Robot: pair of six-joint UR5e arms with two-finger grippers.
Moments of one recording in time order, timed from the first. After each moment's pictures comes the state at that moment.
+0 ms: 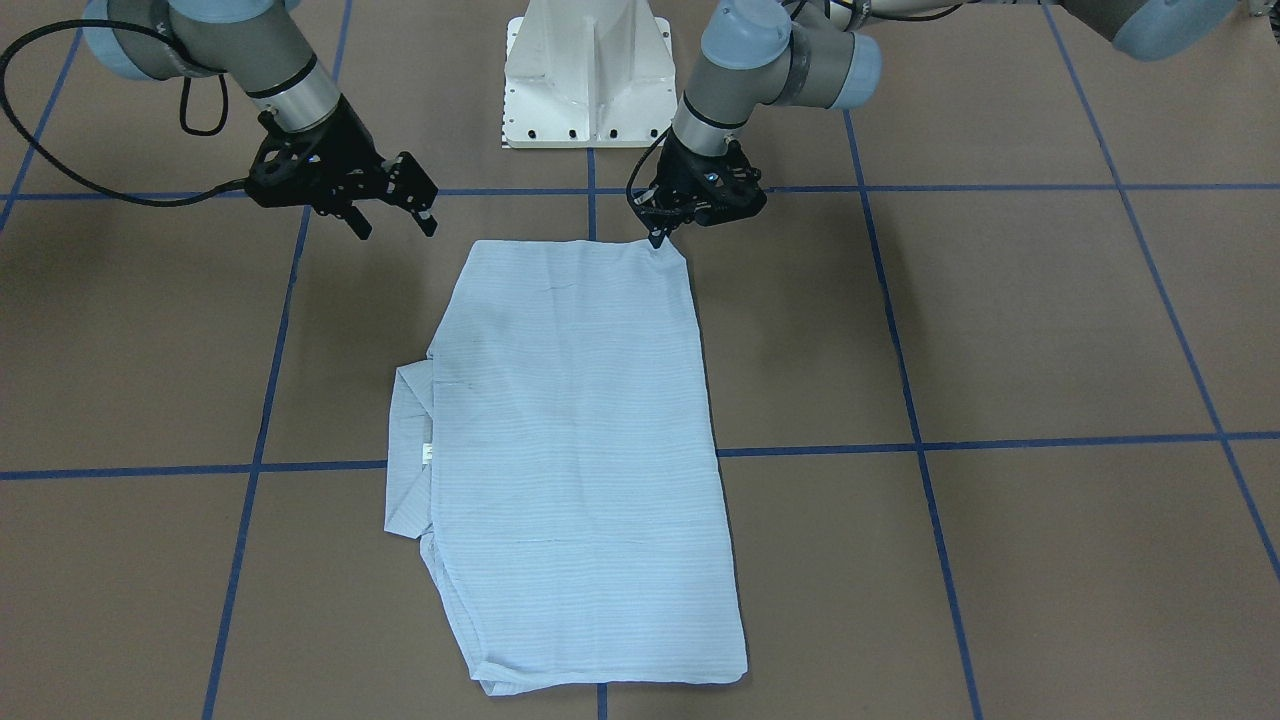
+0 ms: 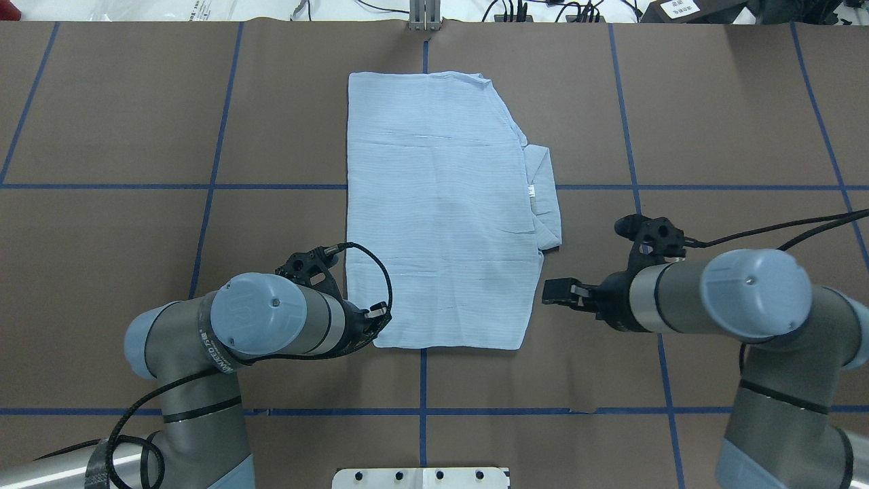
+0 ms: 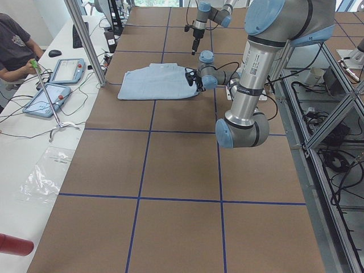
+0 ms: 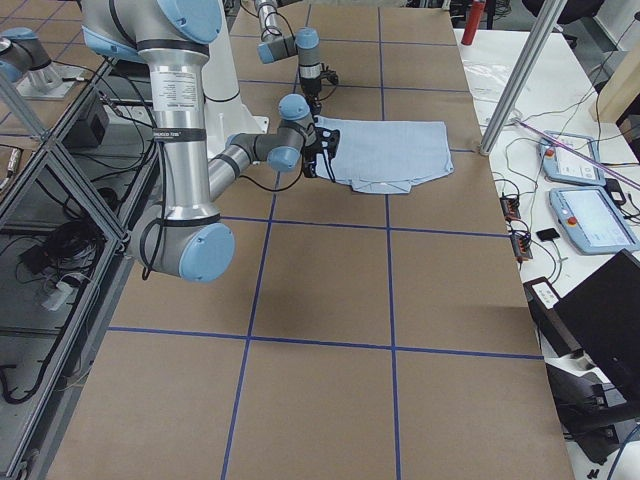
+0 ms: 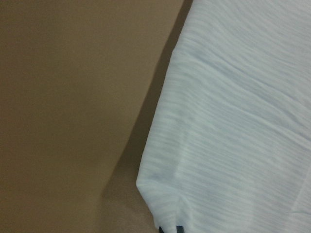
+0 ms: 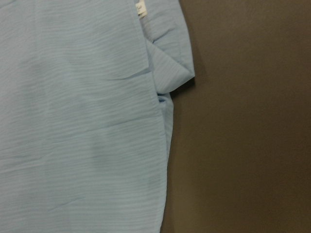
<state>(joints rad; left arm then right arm) -0.33 -2.05 -1.81 -1.90 -1.73 -1.80 0.42 -1.42 2.06 -1.18 1.74 1.59</state>
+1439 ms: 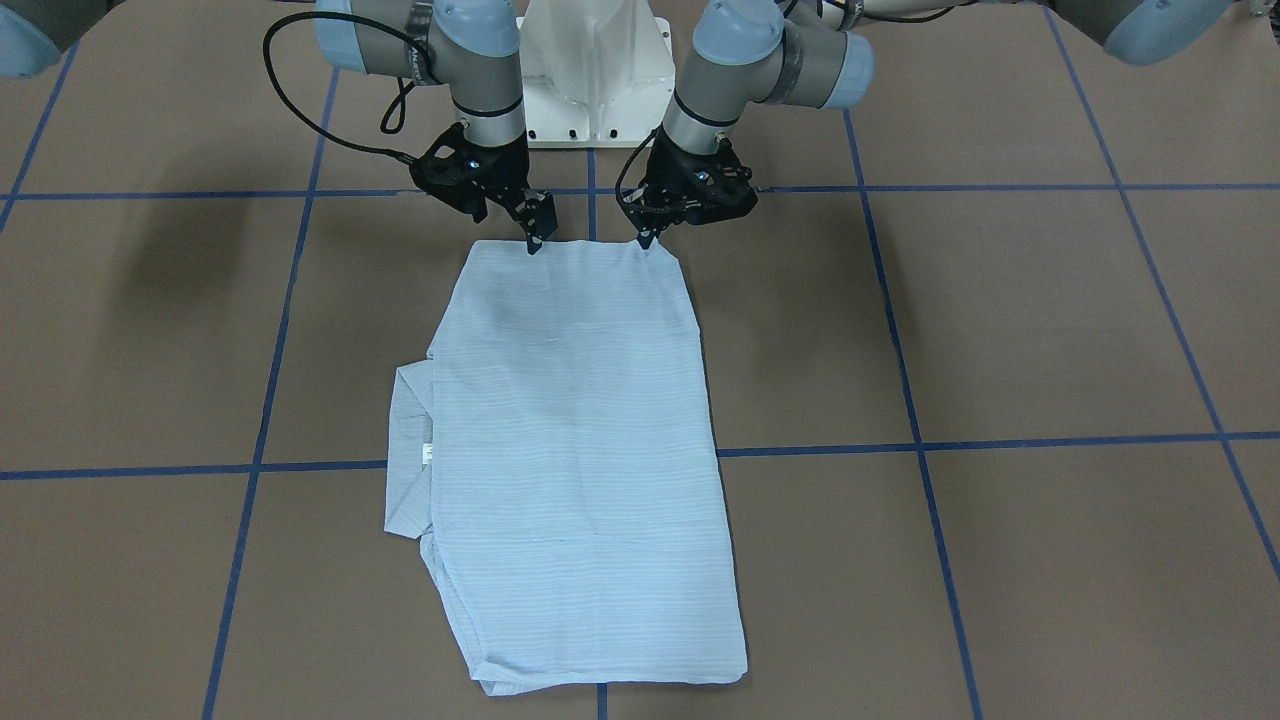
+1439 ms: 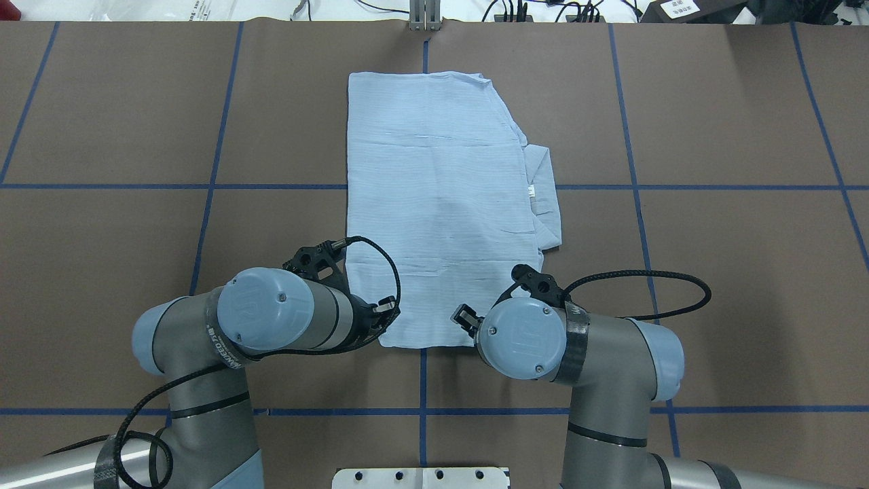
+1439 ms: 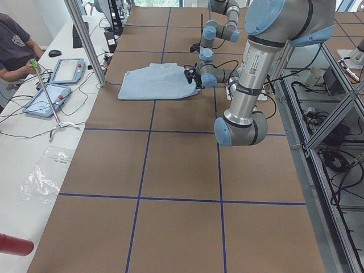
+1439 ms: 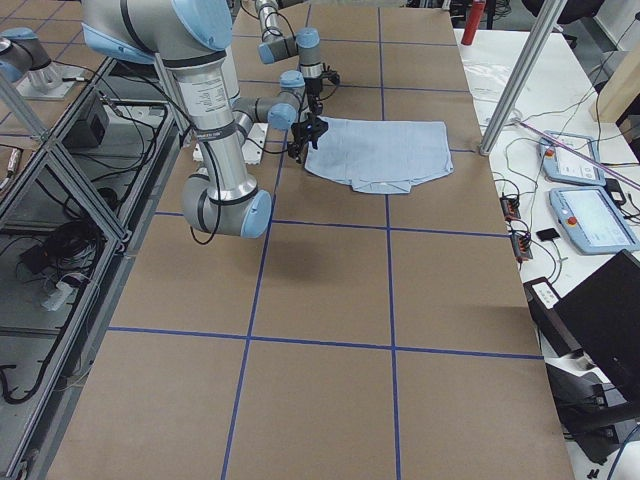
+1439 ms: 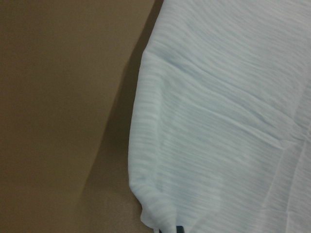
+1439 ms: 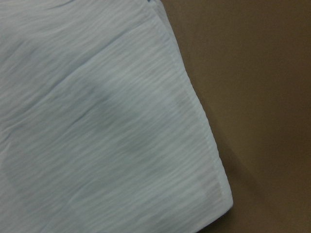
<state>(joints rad) -0.34 -2.07 -1.80 -1.91 -1.73 -1.80 0.27 -1.07 1.85 -1.61 1.61 2.03</state>
